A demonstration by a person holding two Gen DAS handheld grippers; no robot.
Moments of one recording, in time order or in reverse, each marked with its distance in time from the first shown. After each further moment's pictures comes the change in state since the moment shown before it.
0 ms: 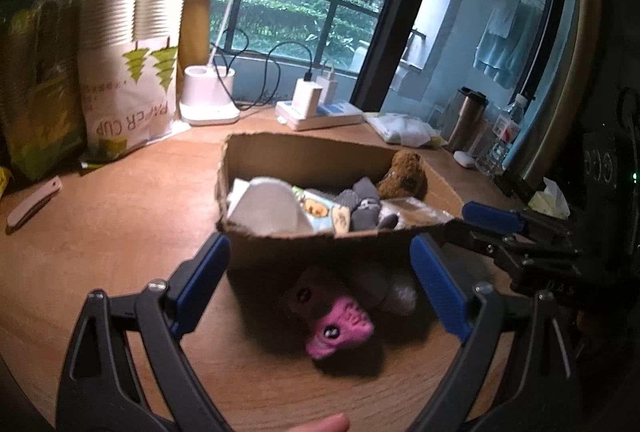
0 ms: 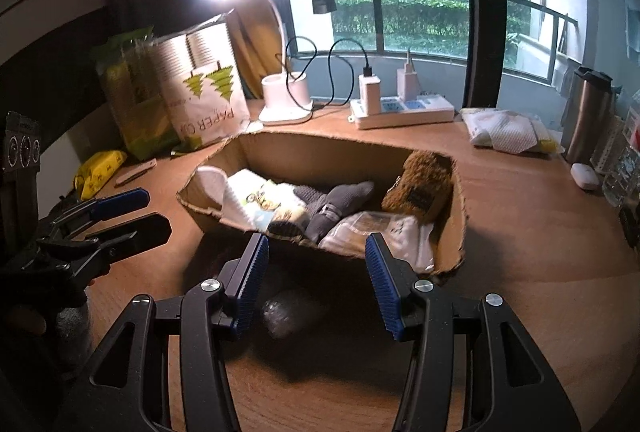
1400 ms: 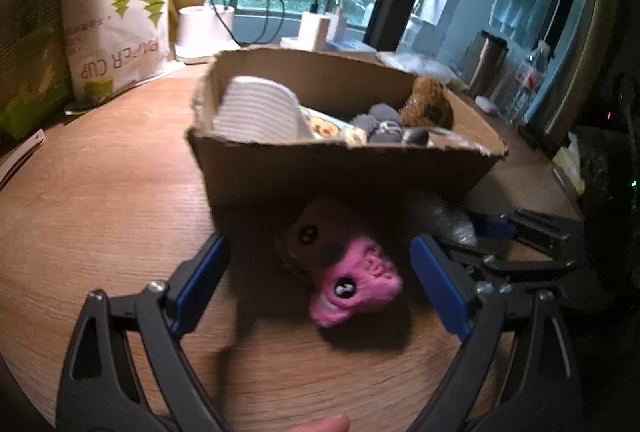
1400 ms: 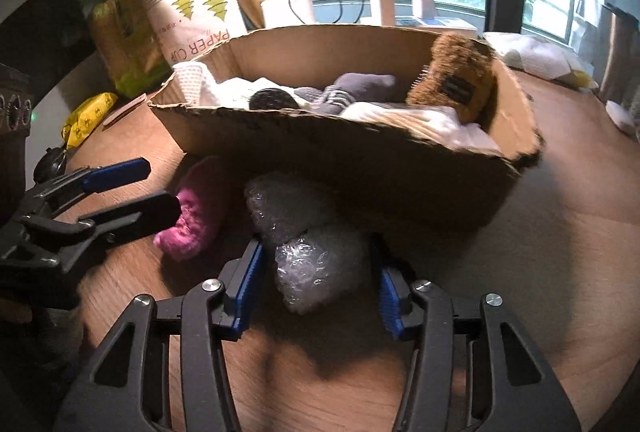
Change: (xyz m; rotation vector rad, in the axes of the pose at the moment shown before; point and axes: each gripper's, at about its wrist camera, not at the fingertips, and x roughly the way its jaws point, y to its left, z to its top) left arm 0.049 -0.011 -0.038 0.036 0.168 0.063; right arm 0.052 -0.010 -0.052 0.020 0.173 0.048
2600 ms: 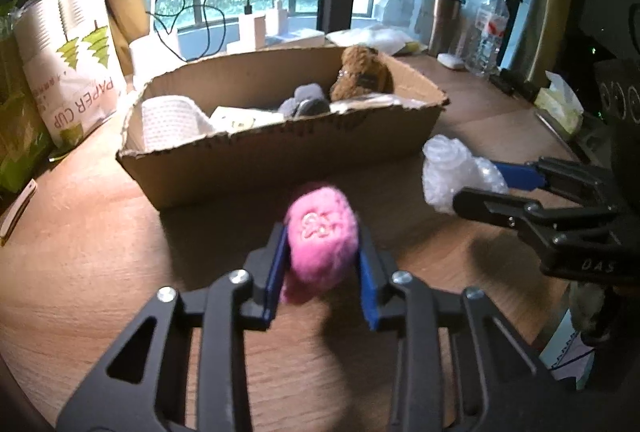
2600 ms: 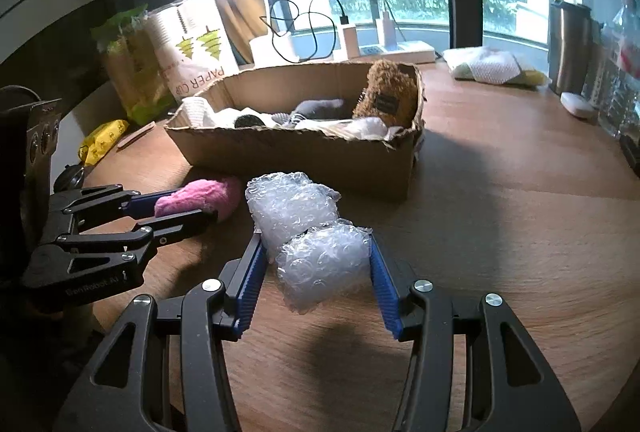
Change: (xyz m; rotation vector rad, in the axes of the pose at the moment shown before) left arm -0.016 -0.060 -0.014 0.191 0.022 0.012; right arm -0.064 -0.023 -0.026 0.031 -0.115 0.001
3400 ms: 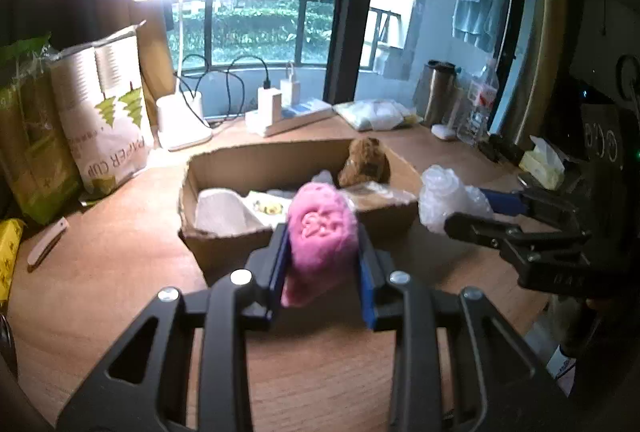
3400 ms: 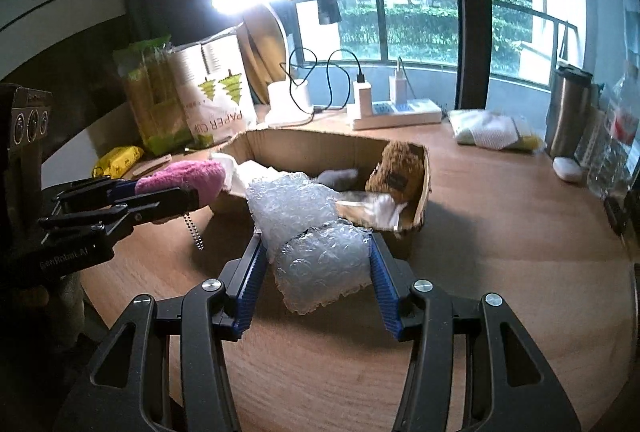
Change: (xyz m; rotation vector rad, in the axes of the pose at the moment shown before) left arm -0.065 0.022 0.036 -0.049 -0.187 -0.017; right arm -0.035 0.020 0.041 -0.071 -0.111 -0.013
